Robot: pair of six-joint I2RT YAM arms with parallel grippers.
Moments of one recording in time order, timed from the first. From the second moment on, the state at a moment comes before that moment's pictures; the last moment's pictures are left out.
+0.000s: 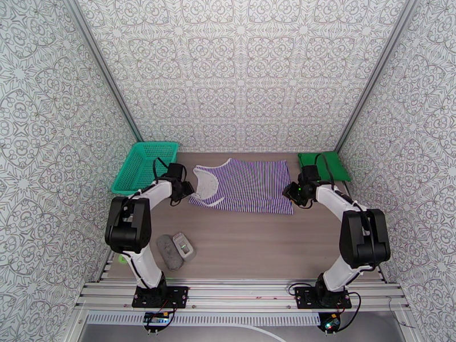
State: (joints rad) left arm -0.07 1.84 1.24 -0.47 -0.05 -0.58; right arm 0.09 1.68 1.13 -0.52 -0.29 0.65
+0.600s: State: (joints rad) left arm -0.22 2.03 1.49 -0.44 0.07 -0.43; right arm 0.20 1.92 1.30 -0.52 -0.18 0.60
